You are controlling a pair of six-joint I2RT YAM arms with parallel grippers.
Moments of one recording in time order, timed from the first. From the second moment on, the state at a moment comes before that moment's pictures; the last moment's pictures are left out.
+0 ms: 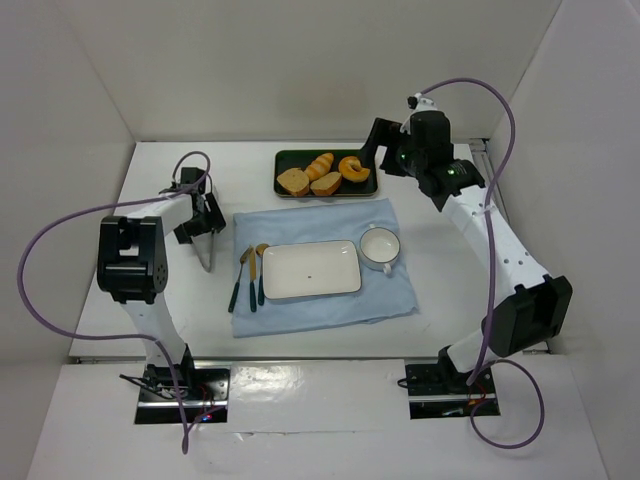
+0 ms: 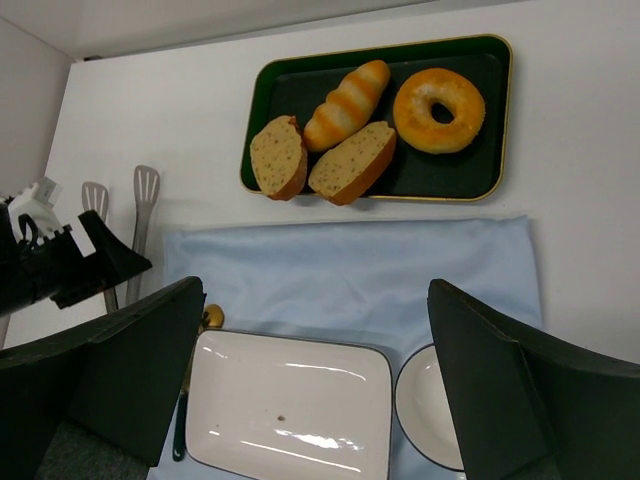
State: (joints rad) left arm 0.02 1.88 1.22 -0.48 -0.24 -0.45; right arm 0.32 1.49 1.52 -0.46 -0.02 0.44
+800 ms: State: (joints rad) left arm 0.10 1.93 1.30 -0.48 -0.07 -0.37; right arm 0.32 1.45 1.54 -0.50 0.05 0.42
